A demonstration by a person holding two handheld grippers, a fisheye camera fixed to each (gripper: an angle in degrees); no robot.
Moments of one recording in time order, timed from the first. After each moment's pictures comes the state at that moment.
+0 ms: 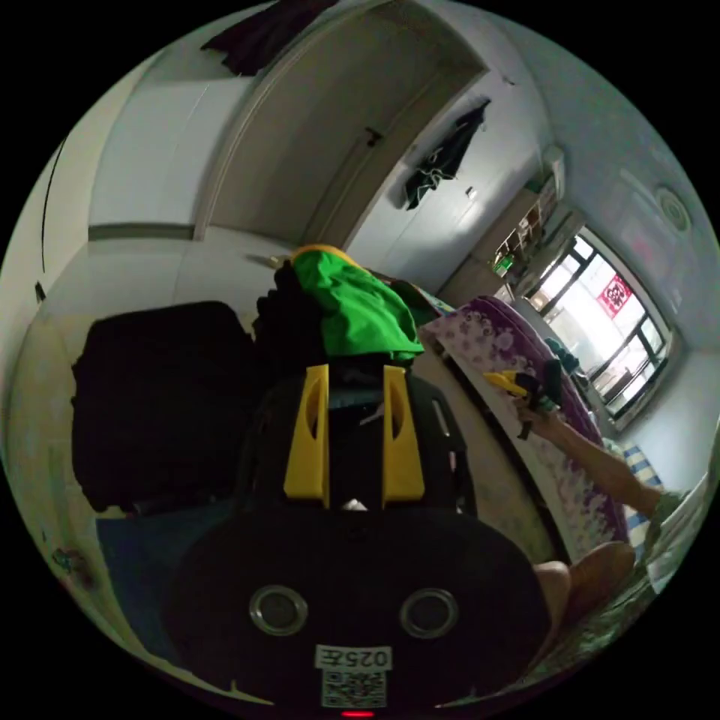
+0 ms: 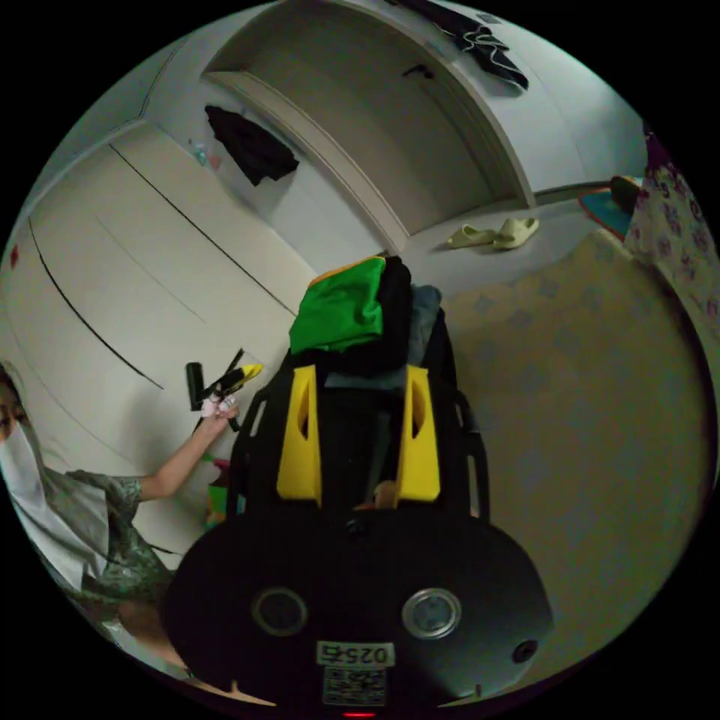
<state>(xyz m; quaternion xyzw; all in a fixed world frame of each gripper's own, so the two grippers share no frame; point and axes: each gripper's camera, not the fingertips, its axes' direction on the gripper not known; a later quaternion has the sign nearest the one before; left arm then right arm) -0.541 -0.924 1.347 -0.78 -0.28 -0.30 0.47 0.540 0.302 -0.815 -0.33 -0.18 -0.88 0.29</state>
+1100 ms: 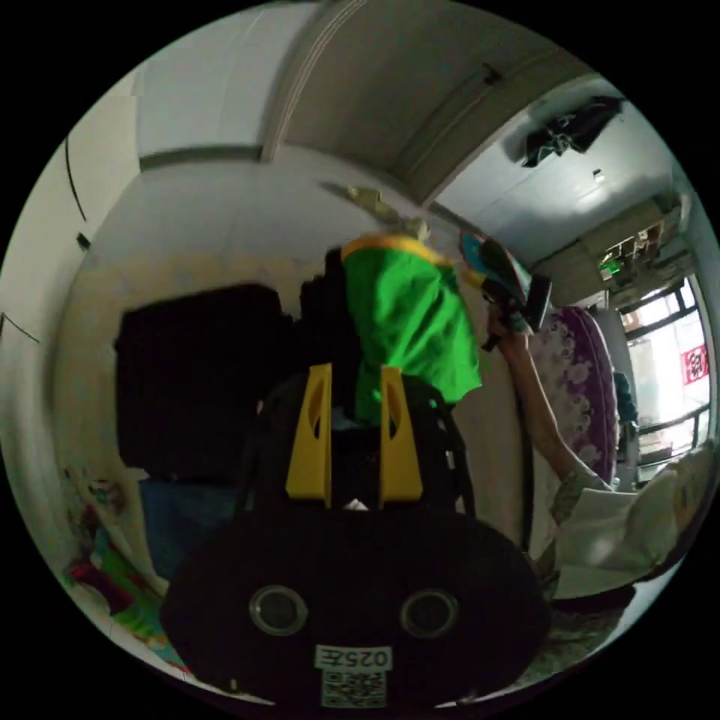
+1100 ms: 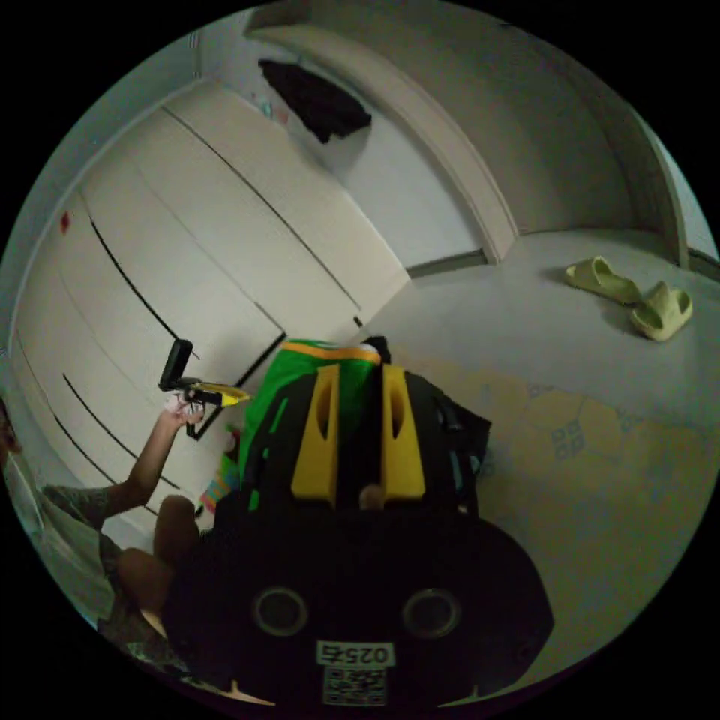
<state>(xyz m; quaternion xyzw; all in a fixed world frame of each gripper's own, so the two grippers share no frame) -0.554 -0.778 1.370 -0.83 -0.40 -0.27 0.27 0.442 0.581 -0.570 -0.46 -0.22 -0.85 0.10</state>
